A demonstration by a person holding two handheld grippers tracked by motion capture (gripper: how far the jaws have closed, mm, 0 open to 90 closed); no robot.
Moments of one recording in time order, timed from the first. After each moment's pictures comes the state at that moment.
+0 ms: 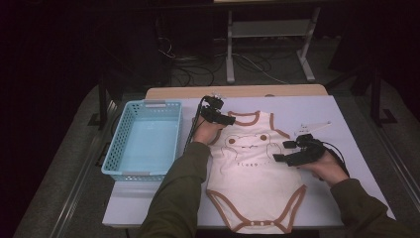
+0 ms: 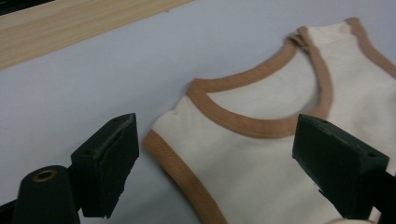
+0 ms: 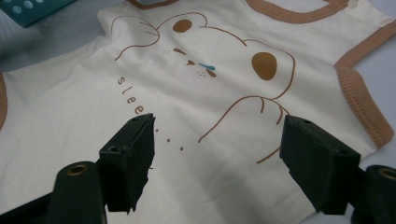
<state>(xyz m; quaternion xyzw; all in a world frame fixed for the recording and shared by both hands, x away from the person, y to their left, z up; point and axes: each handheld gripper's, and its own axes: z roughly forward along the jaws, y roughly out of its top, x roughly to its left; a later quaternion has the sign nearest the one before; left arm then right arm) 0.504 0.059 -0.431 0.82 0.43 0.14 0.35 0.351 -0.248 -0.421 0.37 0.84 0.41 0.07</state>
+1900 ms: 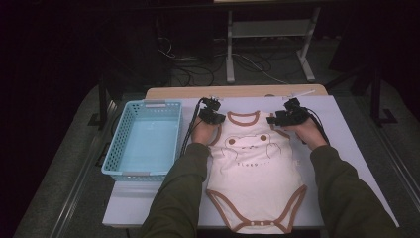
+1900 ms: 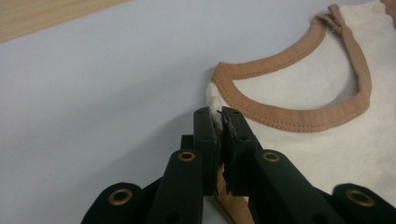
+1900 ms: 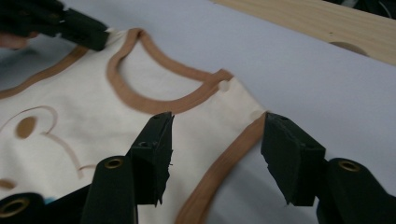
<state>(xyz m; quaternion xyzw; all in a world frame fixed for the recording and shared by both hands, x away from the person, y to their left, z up) 0.513 0.068 -0.448 0.83 0.43 0.13 0.34 0.478 -0.240 -0.423 0.44 0.80 0.39 0.12</state>
